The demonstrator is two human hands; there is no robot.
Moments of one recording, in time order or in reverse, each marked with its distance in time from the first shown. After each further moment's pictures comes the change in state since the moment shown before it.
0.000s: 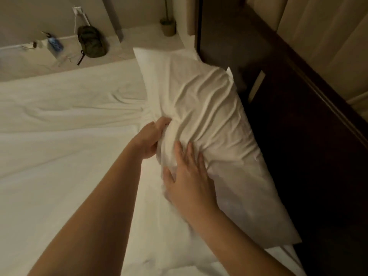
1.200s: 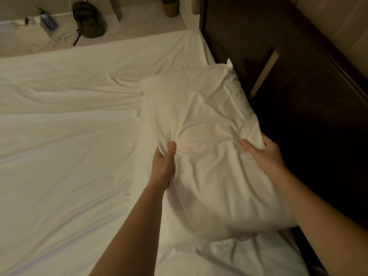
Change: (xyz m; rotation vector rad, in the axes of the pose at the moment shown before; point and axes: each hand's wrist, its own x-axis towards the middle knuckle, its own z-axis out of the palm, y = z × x) left_hand -0.019 -0.152 0.025 -0.094 0.251 0.138; right_hand 0.058 0.209 -0.024 0.576 0.153 0.424
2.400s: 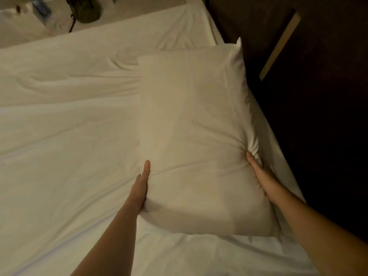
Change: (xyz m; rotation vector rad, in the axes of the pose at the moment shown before) left_hand -0.001 -0.127 -0.160 0.114 0.021 -0.523; right_hand -0.058 0.105 0.068 0.032 -0.101 0.378
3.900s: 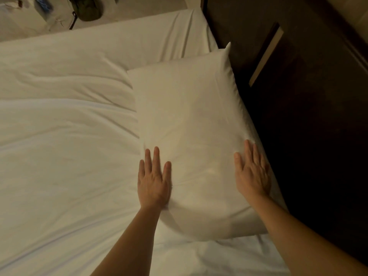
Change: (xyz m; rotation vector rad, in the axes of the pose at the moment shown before) left_hand -0.058 0.004 0.105 0.940 0.429 0.749; right_hand -0.013 -0.004 -0.015 -0.754 0.378 -0.436
